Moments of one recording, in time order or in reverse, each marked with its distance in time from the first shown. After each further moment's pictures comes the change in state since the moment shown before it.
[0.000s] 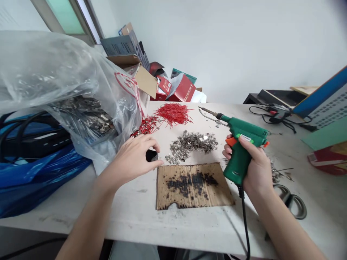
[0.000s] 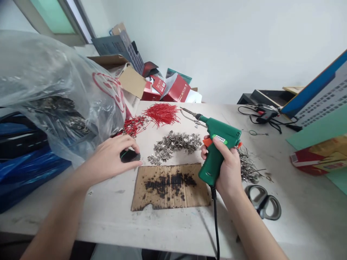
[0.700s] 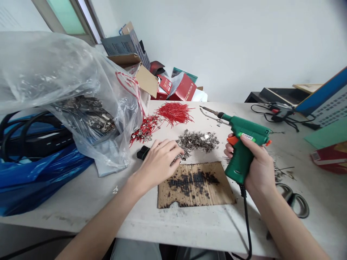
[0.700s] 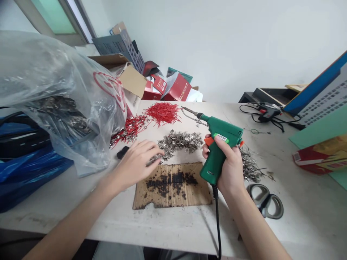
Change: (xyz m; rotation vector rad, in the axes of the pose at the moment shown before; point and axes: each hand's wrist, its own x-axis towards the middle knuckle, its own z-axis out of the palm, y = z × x) left_hand 0.016 0.034 0.047 0.022 0.076 0.242; right_hand 0.001 0.000 0.000 -0.002 -0.015 -0.007
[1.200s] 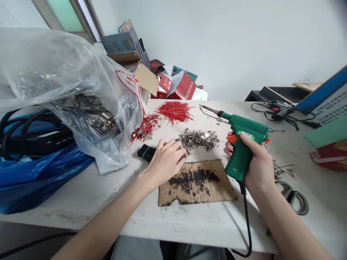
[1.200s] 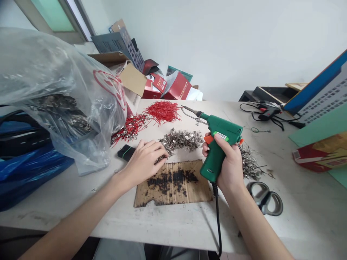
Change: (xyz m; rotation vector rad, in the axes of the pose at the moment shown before) left_hand 0.008 0.006 0.019 0.025 -0.018 0.020; right_hand -0.001 0.001 -0.001 -0.008 0.002 -0.001
